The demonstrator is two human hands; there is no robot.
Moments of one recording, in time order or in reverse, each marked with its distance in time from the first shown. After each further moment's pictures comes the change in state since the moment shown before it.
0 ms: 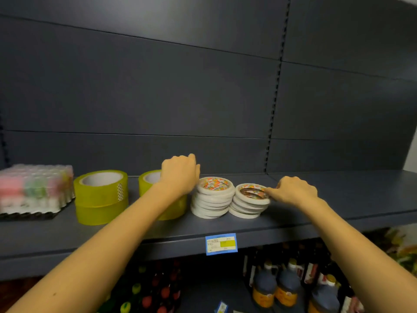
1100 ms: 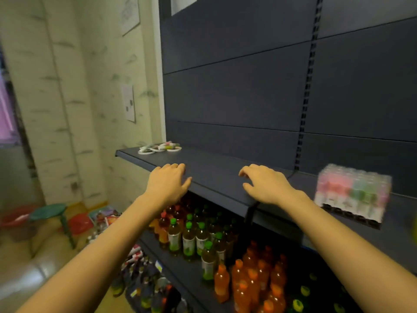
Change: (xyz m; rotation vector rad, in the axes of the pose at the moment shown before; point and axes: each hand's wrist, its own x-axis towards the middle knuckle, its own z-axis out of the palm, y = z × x) left_hand -0.344 -0.495 -0.169 0.512 -0.139 -0.644; right_hand -0.279 -0.570 0.027 0.311 -0.034 -1.434
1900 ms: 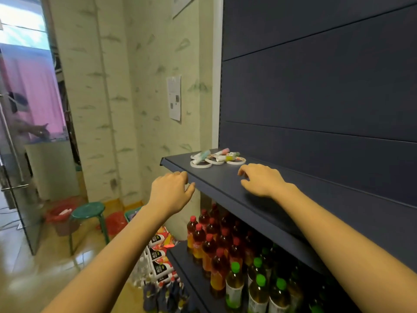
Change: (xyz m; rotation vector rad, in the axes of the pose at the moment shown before) left_hand 0.119 -0.276 0.162 0.013 0.006 -0.223; right_hand 0.353 -0.155 0.136 0.042 -0.087 -0.111
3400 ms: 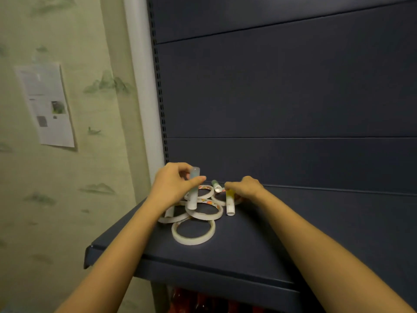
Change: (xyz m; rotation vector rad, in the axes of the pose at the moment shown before) left_hand 0.322 -0.079 0.167 -1.056 -0.189 0.433; right_hand 0.279 0.025 0.091 0.625 0.176 1.027
